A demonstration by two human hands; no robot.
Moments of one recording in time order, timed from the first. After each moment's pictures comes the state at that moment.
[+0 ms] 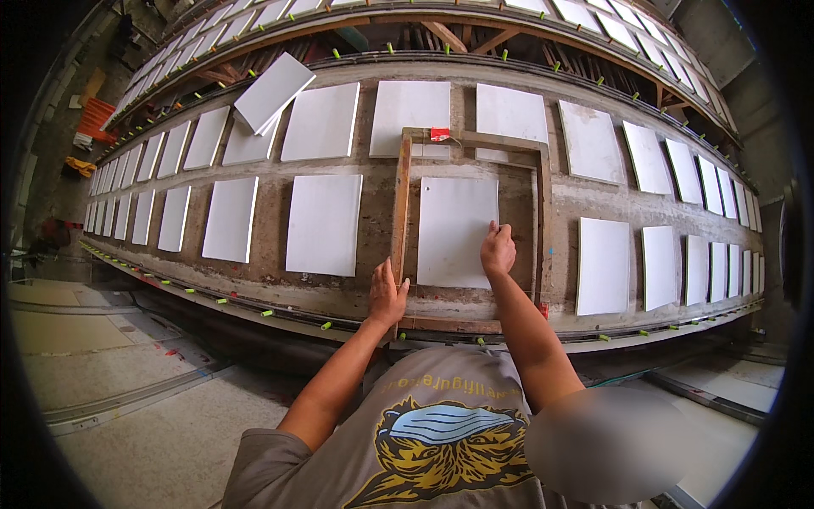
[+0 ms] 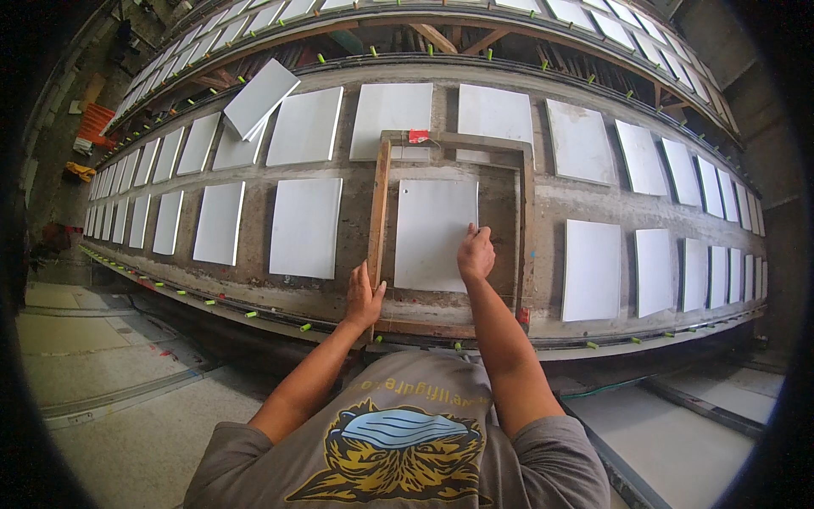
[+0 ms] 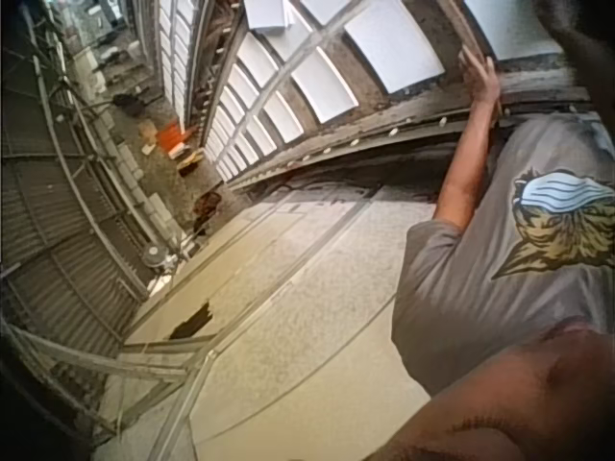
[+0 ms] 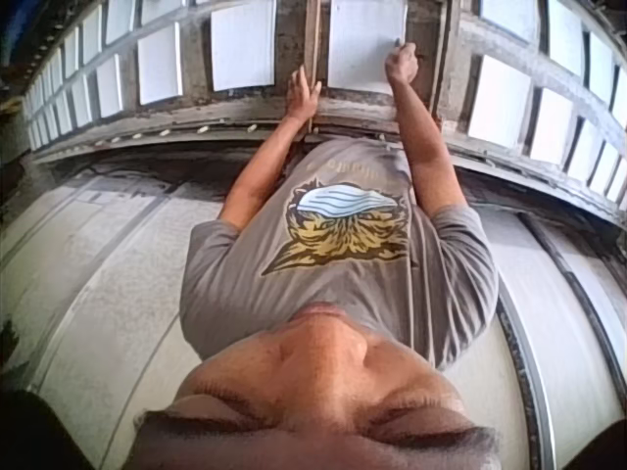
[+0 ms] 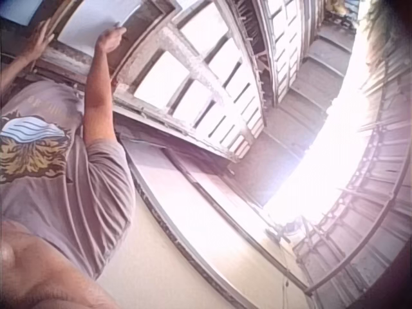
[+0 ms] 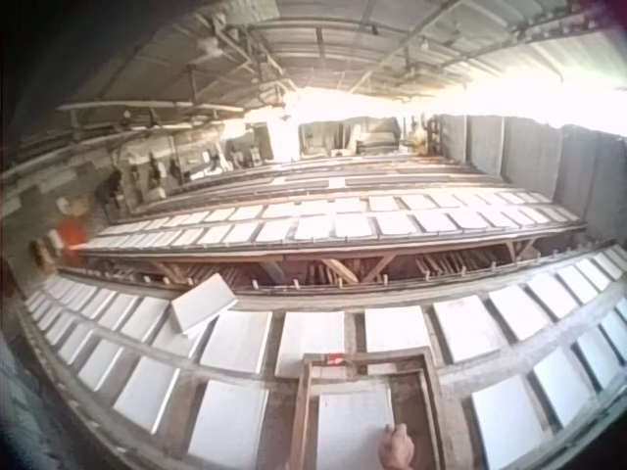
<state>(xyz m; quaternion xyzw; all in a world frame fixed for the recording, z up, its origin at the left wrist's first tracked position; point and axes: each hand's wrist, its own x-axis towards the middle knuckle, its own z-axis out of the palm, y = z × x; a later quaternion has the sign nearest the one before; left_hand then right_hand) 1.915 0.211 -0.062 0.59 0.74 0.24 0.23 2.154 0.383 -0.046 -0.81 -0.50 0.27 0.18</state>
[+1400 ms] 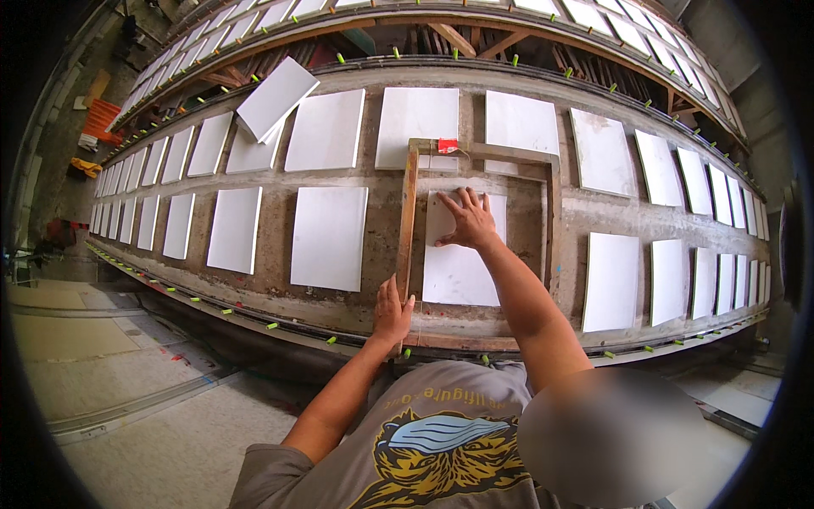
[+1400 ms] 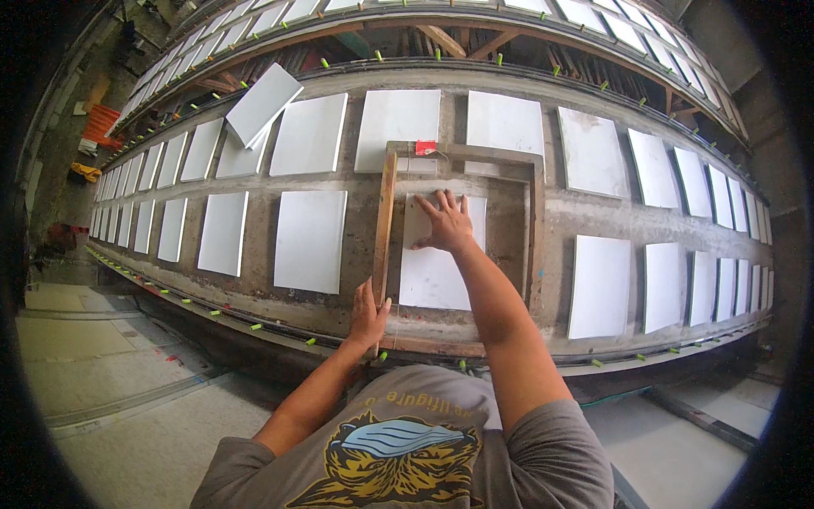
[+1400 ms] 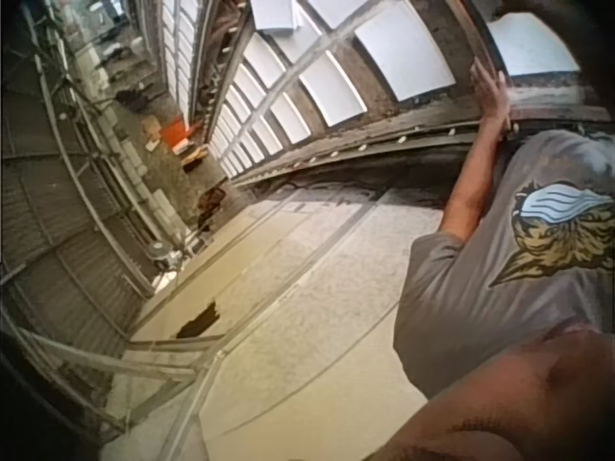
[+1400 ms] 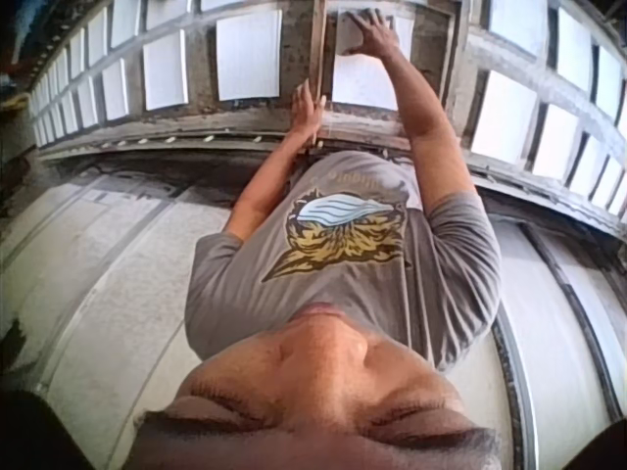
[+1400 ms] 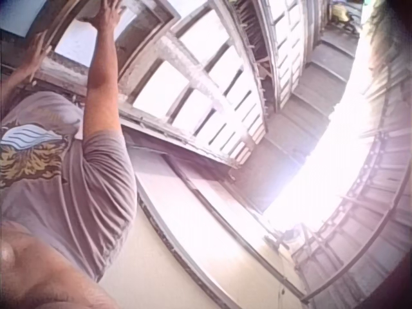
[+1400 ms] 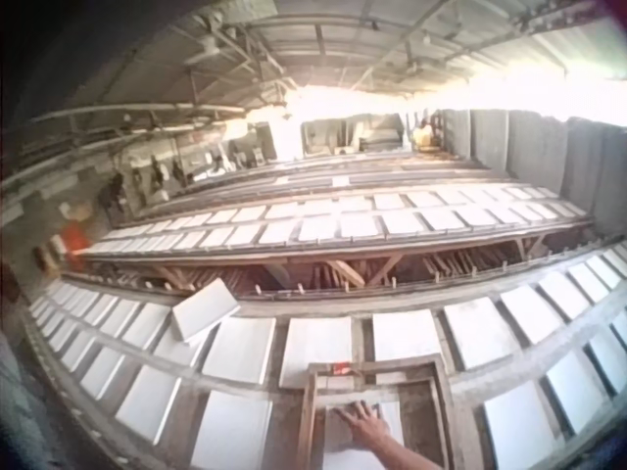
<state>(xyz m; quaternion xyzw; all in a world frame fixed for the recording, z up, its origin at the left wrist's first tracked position) 1.918 0.210 -0.051 0.56 0.75 0.24 0.26 2.092 0.474 -0.021 -0.48 -0.86 0.17 -0.05</state>
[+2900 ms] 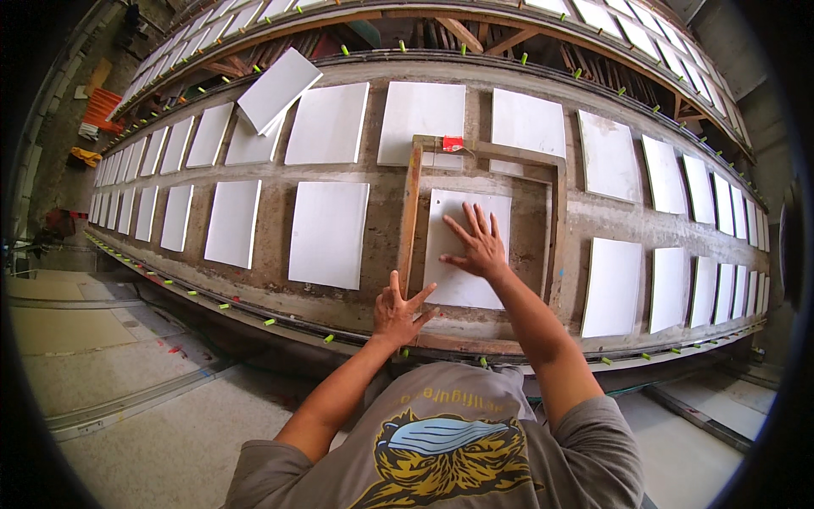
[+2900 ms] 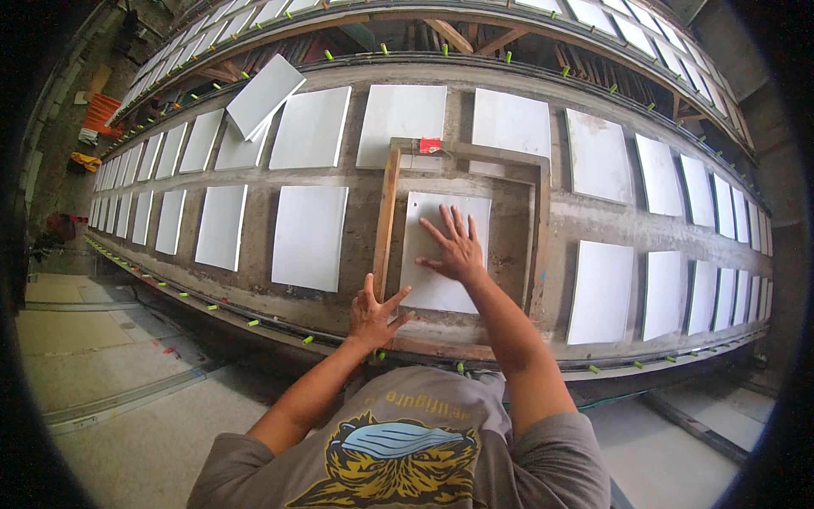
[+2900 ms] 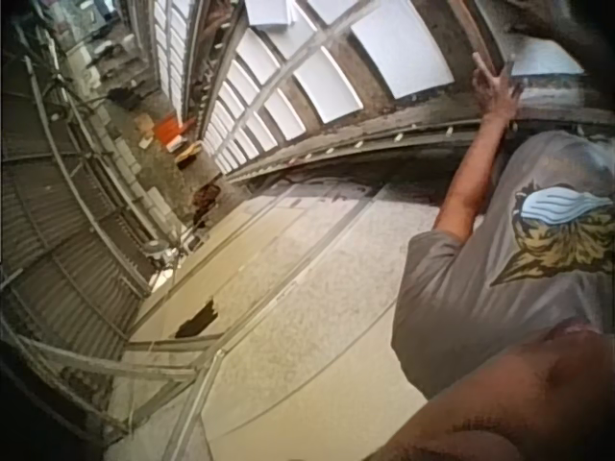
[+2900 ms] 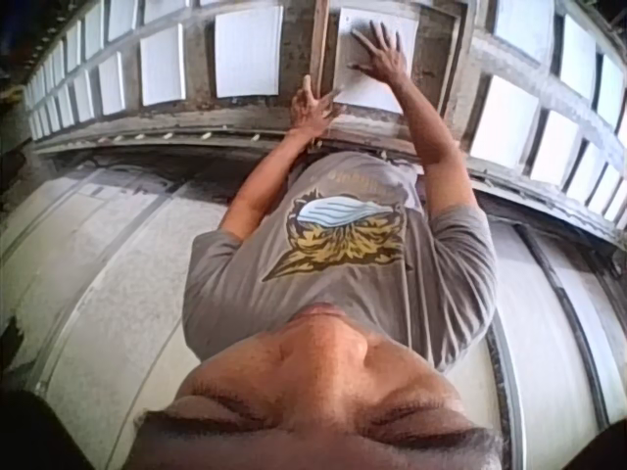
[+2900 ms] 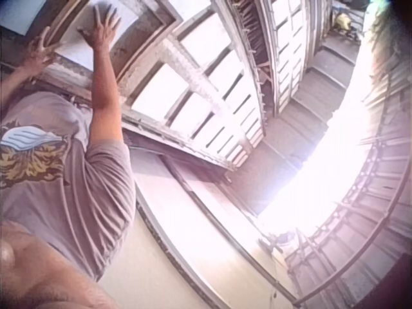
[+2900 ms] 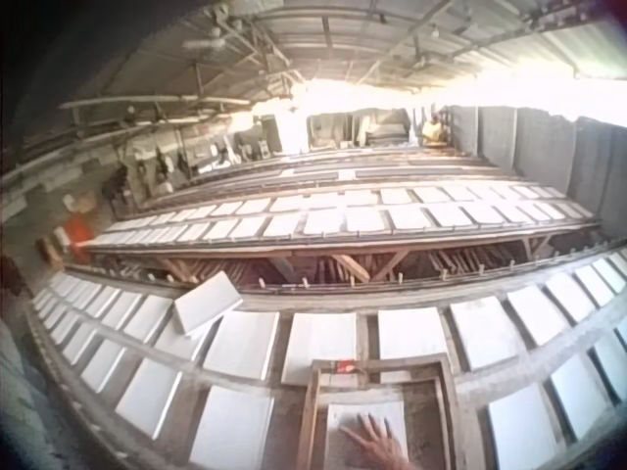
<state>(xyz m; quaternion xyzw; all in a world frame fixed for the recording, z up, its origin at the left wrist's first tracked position) 1.930 0.217 -0.016 0.70 0.69 0.04 0.14 2.126 0.423 -0.036 -0.45 -0.89 0.14 0.00</state>
